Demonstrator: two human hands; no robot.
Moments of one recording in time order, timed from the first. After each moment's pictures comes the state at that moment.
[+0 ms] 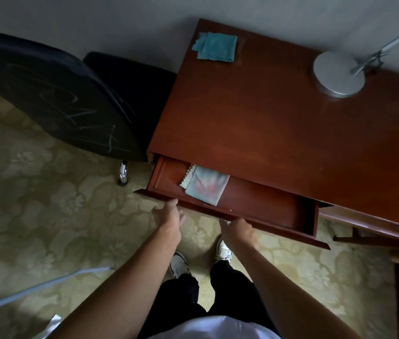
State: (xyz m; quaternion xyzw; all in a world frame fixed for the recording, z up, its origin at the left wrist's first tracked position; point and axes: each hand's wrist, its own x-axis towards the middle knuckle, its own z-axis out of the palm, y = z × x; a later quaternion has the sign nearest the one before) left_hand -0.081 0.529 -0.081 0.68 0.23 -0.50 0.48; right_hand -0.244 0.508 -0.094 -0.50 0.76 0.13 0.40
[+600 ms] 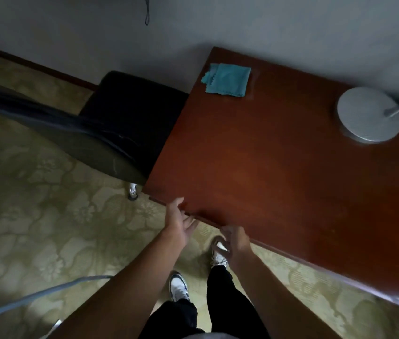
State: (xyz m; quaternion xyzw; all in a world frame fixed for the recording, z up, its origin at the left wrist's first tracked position) left_hand -0.074 0.396 -0.067 0.62 0.25 -0.56 0.49; right_hand -0.219 0.376 -0.098 -0.07 0.70 -0.12 0.70
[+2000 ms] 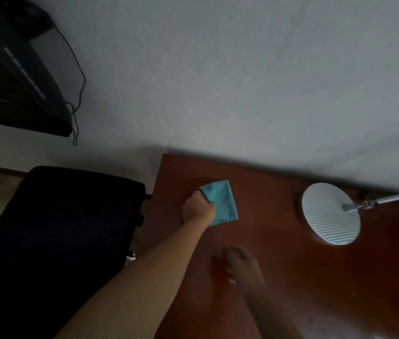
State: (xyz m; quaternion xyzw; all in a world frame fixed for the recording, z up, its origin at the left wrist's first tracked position) left_hand -0.010 -0.029 -0.071 0.82 -0.37 -0.40 0.16; right_hand -0.147 0.078 -0.054 -0.30 0.76 -0.15 0.56
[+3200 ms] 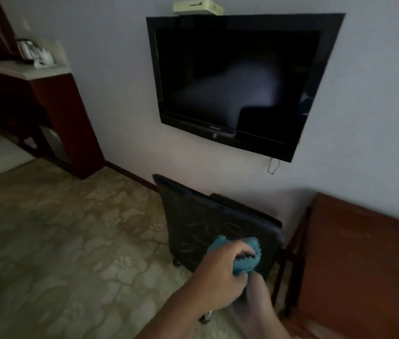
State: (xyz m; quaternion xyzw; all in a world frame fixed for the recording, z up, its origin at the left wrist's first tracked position) left_hand 0.279 0.599 0.167 0.70 -0.56 -0.28 0.34; right_hand 0.191 0.554 0.106 -0.14 0.44 -0.31 0.83
